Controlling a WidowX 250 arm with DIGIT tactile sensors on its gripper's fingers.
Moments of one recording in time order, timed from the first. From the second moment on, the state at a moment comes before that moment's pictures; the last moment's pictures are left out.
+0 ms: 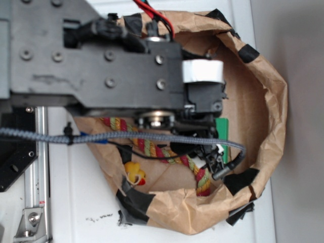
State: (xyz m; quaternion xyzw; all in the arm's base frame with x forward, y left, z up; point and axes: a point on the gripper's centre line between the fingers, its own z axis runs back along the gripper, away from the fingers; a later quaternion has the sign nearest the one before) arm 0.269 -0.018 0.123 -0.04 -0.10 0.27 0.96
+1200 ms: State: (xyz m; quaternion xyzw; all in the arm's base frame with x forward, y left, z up) arm 0.313 -0.030 0.055 -0.12 -0.11 0.49 0.86
